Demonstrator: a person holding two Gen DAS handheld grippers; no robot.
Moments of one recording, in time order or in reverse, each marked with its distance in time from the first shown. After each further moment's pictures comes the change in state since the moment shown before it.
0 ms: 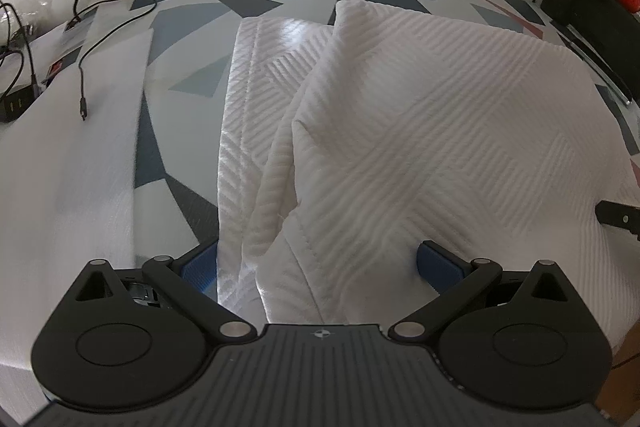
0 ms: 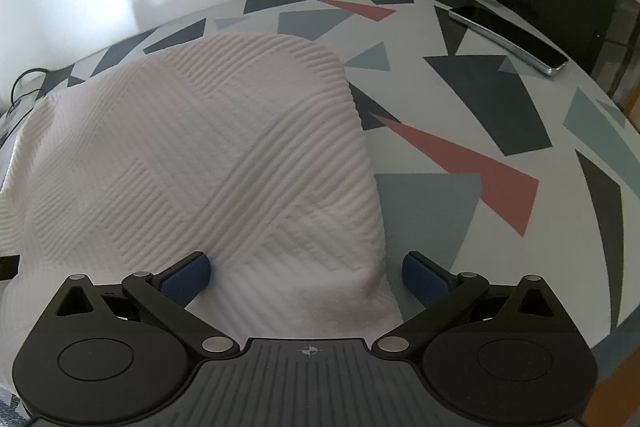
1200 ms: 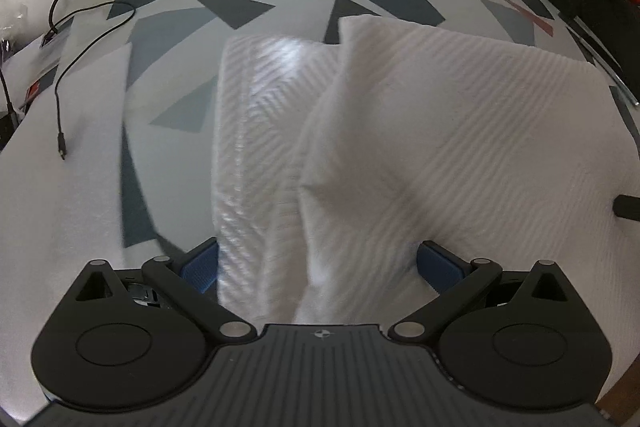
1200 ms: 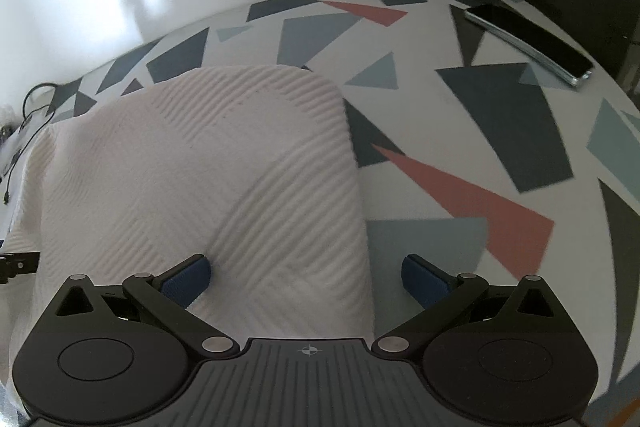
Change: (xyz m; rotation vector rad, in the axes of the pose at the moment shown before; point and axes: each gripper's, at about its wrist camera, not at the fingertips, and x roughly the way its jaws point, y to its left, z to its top) left arm 0.021 0.002 0.040 0.037 0.080 -0.012; right arm 0.016 -0.016 0.037 -0.006 0.045 0.089
